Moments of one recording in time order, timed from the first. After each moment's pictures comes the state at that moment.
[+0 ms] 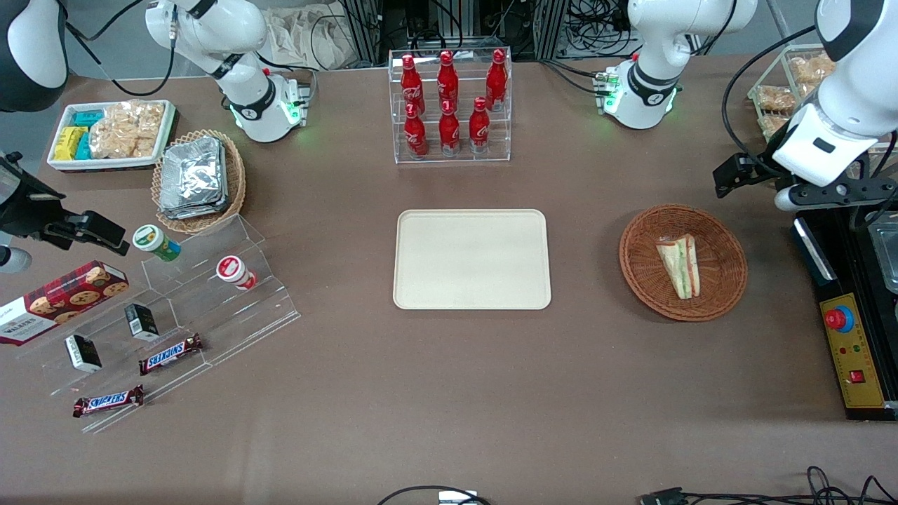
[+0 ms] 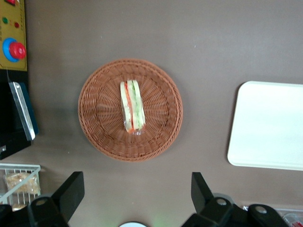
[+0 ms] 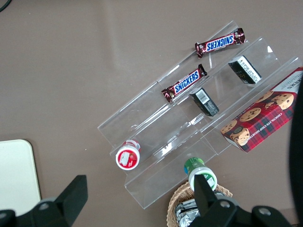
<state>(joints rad) -0.13 -0.13 0.01 -1.83 0.03 1.61 -0.17</state>
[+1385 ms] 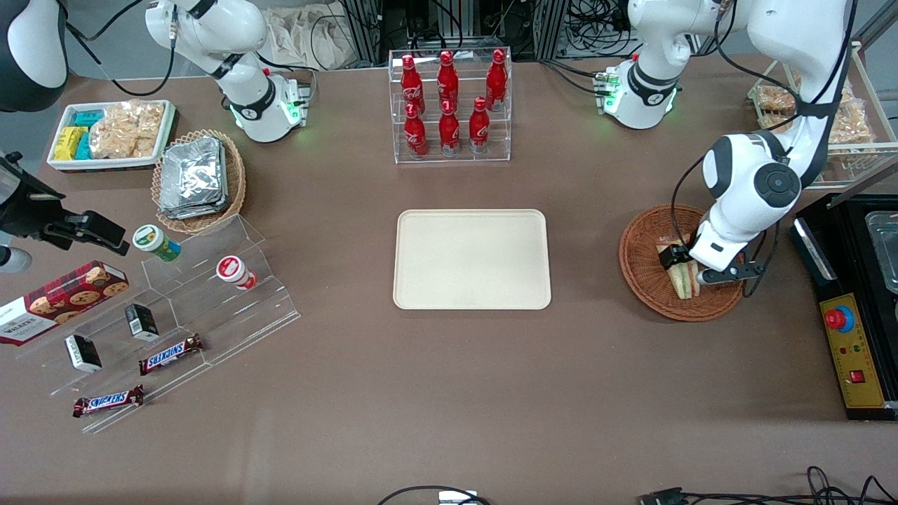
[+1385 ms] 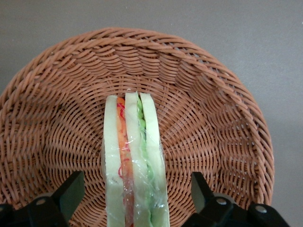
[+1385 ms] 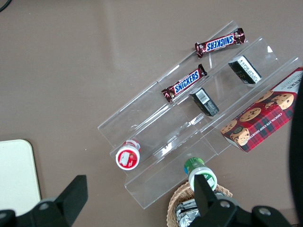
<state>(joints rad) -0.11 0.16 0.10 -2.41 0.02 2.57 -0.17</state>
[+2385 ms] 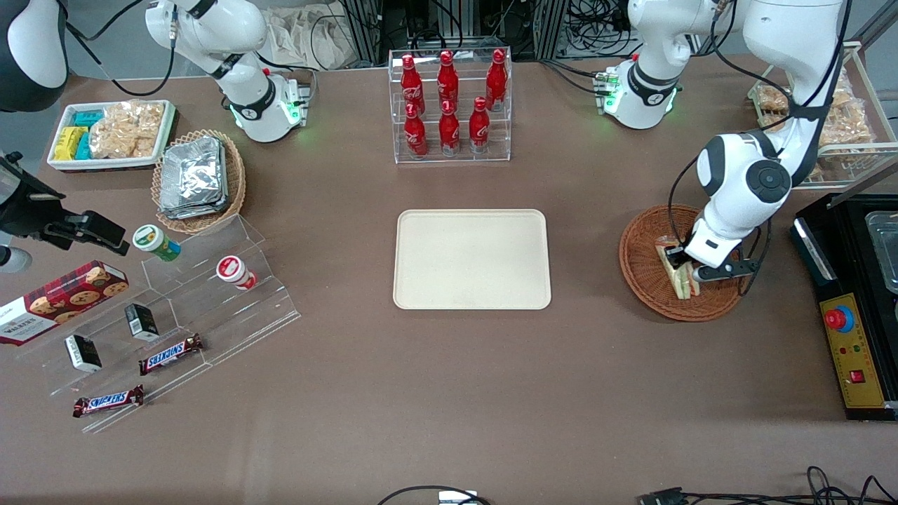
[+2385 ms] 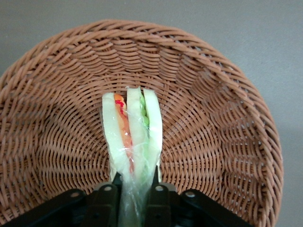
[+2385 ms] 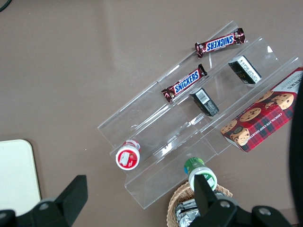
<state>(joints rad) -0.11 0.15 0.10 -2.46 0.02 2.65 -0.17</state>
